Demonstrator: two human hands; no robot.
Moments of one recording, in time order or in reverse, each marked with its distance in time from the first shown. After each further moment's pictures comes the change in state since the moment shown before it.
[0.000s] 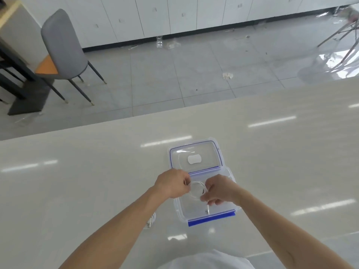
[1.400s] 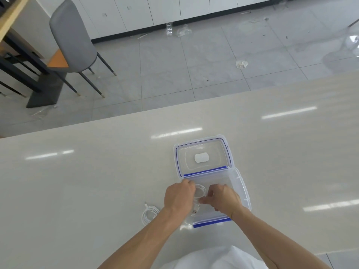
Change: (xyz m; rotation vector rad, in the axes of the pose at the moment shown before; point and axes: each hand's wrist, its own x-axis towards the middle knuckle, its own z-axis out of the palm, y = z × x) left_hand -0.005 0.006 0.053 0.301 0.209 -0.014; right_hand 0.040 0.026 0.046 -0.296 0.179 0.020
